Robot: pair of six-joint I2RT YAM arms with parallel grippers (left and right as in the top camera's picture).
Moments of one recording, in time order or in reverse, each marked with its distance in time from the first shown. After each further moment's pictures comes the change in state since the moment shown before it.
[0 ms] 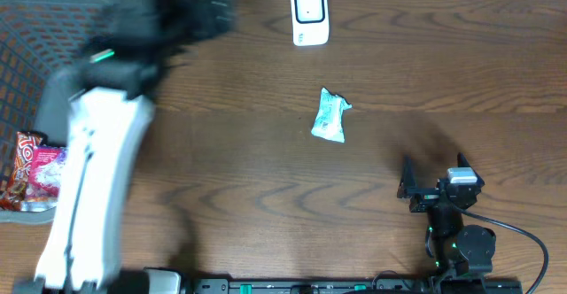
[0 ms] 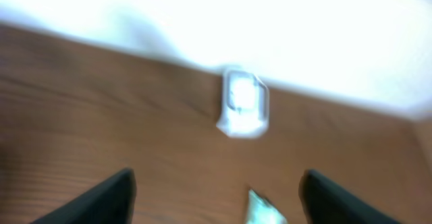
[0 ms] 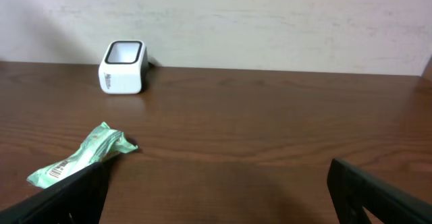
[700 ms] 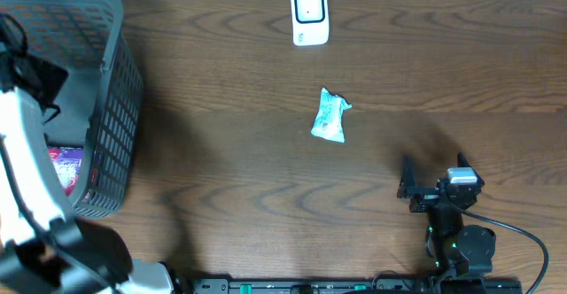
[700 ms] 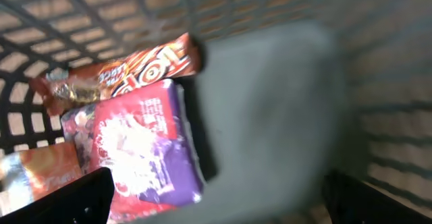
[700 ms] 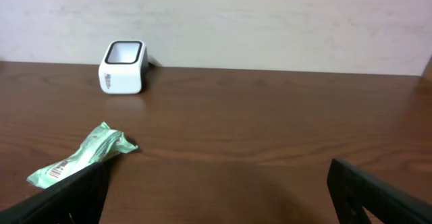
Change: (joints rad) left arm 0.591 0.175 -0.134 -0.287 -0.390 -0.311; right arm 0.000 0.000 0.000 0.000 0.000 0.000
